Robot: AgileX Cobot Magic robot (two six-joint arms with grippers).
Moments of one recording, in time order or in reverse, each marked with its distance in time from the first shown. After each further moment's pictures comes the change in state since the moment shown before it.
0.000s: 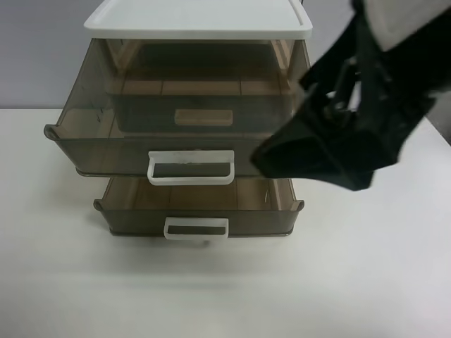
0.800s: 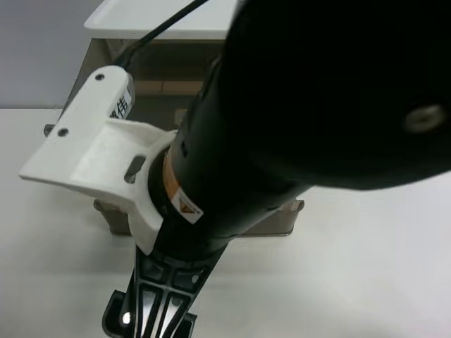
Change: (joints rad) left arm 0.000 0.000 0.000 0.000 0.000 0.000; right arm 0.333 0.432 -0.057 -0.216 -0.078 0.173
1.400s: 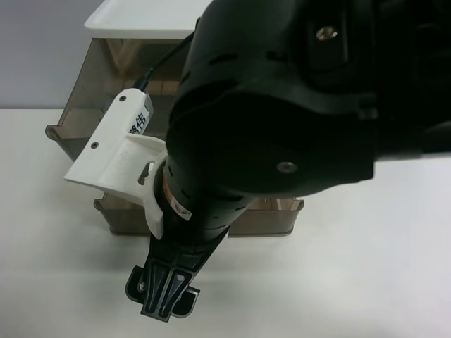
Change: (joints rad) left arm 0.000 0.000 0.000 0.000 0.000 0.000; right arm -0.056 0.077 0.000 -0.097 0.008 0.098
